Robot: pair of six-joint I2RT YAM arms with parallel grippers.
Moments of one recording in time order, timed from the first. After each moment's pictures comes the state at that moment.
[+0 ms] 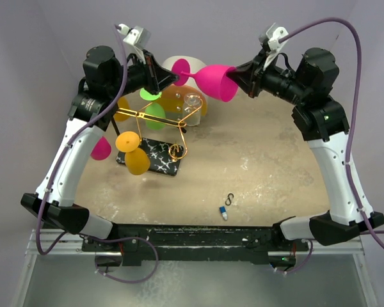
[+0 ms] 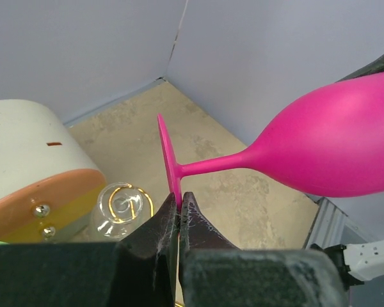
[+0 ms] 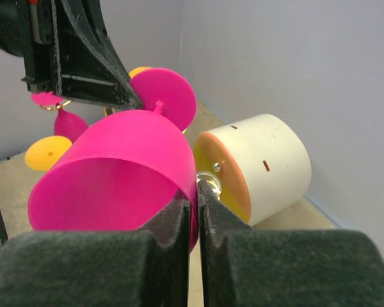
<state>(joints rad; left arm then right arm) -0.36 1.46 1.81 -0.38 0.57 -0.33 0.36 1.36 1.90 -0.51 -0.53 -0.07</state>
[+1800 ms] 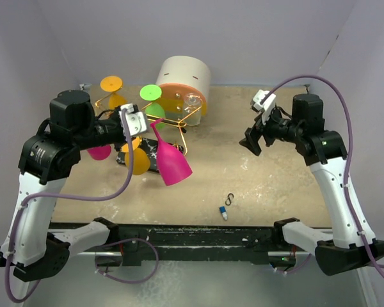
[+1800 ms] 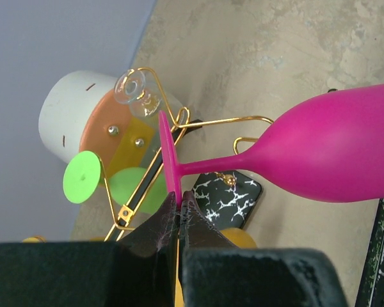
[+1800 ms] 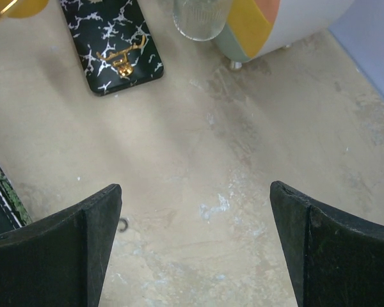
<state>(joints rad) -0.43 1.11 1.75 -1.06 0.53 0.70 0.21 1.11 1.42 -0.87 -0.56 -0.50</state>
